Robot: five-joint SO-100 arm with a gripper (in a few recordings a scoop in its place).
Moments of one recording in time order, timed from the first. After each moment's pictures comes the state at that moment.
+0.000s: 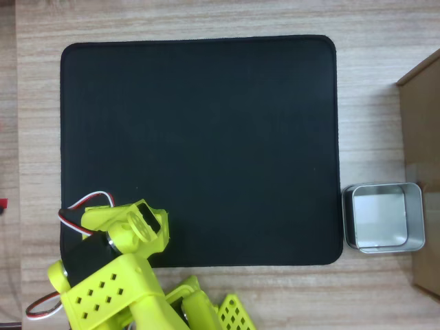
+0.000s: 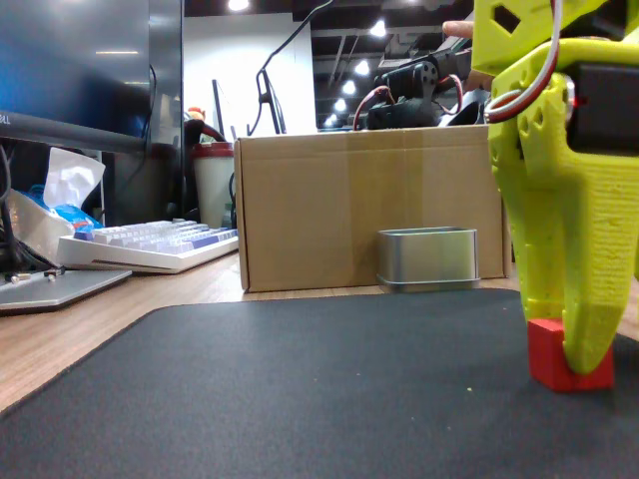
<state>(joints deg) -33.2 135.1 150.9 61.5 -56.2</state>
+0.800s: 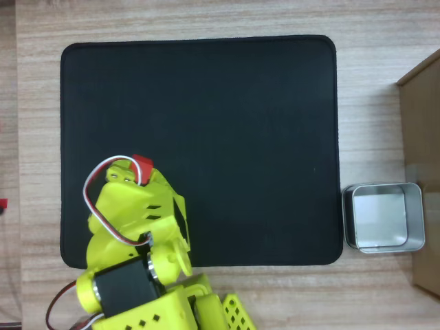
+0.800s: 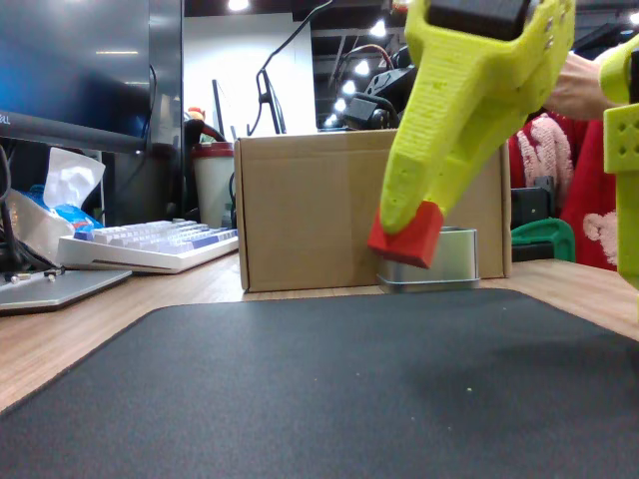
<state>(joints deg) -19.2 153.8 149.9 57.4 -40.3</state>
